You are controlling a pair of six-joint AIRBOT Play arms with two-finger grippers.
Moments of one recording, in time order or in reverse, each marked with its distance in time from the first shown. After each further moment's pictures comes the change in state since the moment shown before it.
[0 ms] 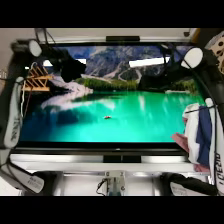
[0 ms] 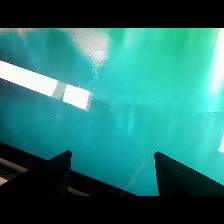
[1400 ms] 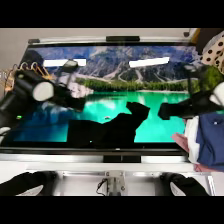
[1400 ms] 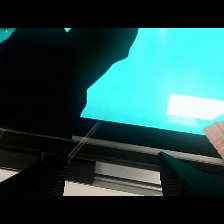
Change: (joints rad) left arm -0.378 0.500 -0.674 0.110 -0.415 -0.145; right arm -0.001 0.409 -0.356 -0.230 0.146 0.060
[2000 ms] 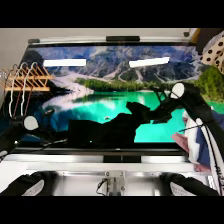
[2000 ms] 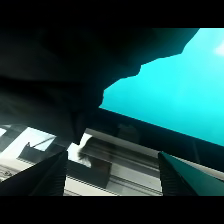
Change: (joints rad) left arm 0.391 0.237 -0.793 -0.394 0.214 0.019; right arm 0.000 -0.322 -0.113 0.165 -0.108 -0.144
